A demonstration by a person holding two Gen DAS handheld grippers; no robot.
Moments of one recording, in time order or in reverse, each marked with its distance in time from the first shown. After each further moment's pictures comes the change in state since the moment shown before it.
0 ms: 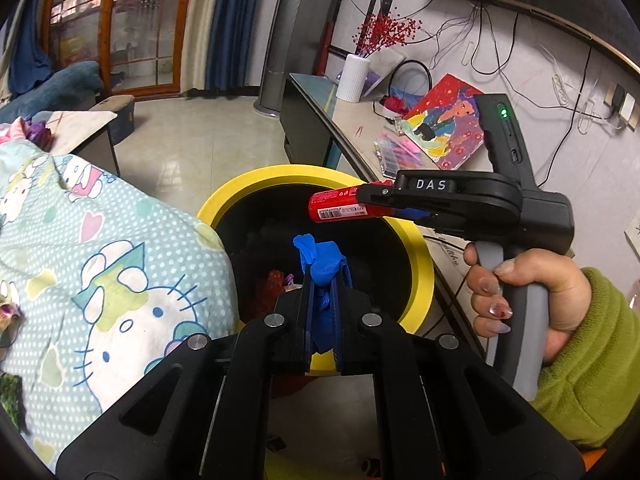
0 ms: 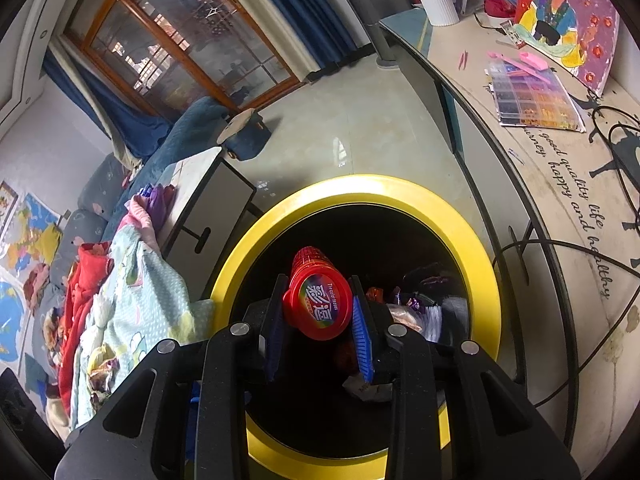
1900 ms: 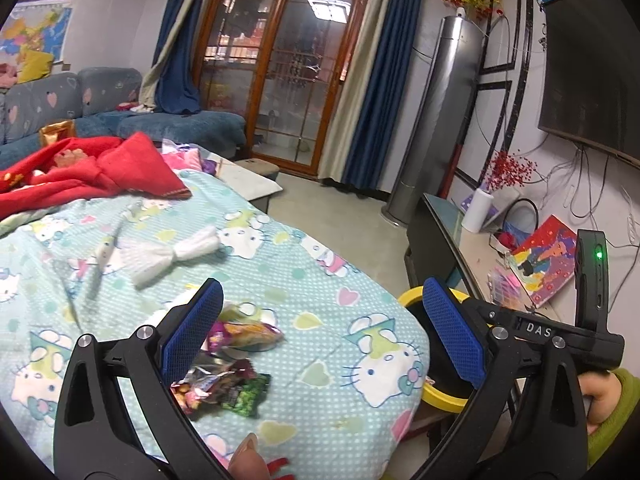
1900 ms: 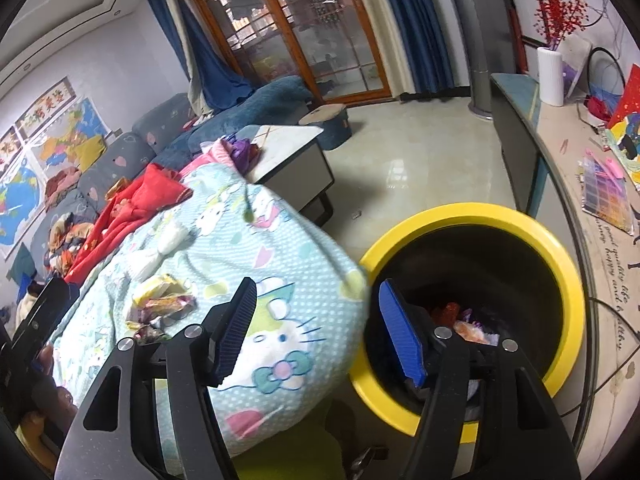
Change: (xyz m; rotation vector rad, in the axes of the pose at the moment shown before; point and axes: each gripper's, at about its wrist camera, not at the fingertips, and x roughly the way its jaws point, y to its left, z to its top) left arm -0.185 0.109 -0.030 -0.277 -0.400 0.393; right arm -0.030 0.160 -0.056 -0.374 -0.012 0.110
